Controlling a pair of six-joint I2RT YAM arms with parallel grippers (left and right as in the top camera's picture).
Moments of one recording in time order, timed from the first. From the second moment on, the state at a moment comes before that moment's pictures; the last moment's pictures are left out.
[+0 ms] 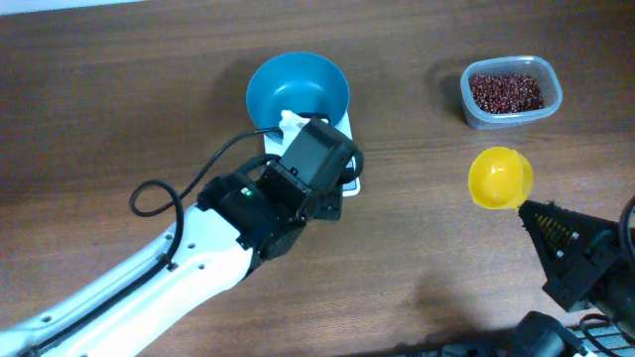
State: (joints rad) left arm -0.83 1.45 0.98 -0.48 -0.25 -0.57; right arm 0.62 0.34 1.00 -1.09 0.20 0.77
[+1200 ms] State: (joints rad) left arm -0.83 1.76 0.90 -0.06 -0.39 -0.56; right arm 0.62 0.34 1.00 -1.10 0.33 0.75
